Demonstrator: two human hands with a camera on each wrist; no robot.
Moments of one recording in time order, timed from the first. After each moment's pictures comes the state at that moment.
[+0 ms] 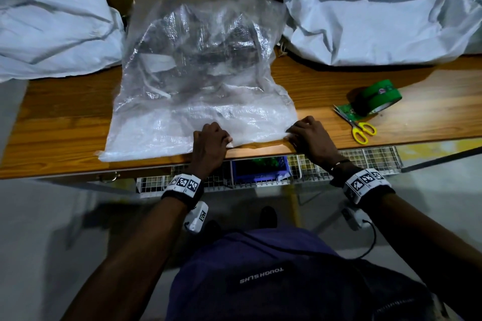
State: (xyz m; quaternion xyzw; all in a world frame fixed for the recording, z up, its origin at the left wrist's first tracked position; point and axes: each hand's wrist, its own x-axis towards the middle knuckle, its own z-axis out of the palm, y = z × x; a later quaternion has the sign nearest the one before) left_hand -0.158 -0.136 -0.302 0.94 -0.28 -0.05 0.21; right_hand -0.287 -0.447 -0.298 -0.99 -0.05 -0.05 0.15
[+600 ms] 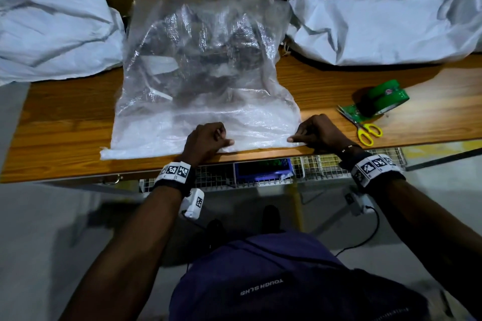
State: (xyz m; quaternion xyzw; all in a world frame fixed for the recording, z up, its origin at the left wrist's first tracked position) left_hand -0.116 -0.118 -0.292 0.89 -0.25 -0.20 0.32; right_hand -0.258 -0.468 -0.280 -0.92 0.04 0.08 0.38
